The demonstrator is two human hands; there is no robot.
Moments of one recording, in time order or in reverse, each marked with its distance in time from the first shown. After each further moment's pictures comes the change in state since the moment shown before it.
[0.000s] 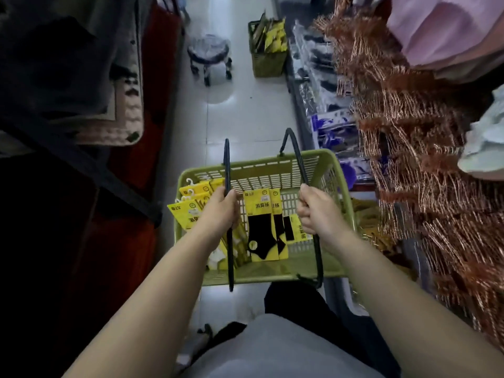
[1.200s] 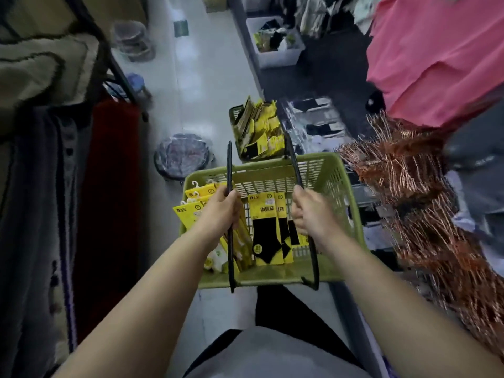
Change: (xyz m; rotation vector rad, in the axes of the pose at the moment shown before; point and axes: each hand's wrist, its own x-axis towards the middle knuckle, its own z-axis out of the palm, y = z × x) left_hand 0.787 0.509 -0.026 0.044 -0.208 0.059; right_hand 0.779 -0.463 -0.020 0.050 0.150 -0.031
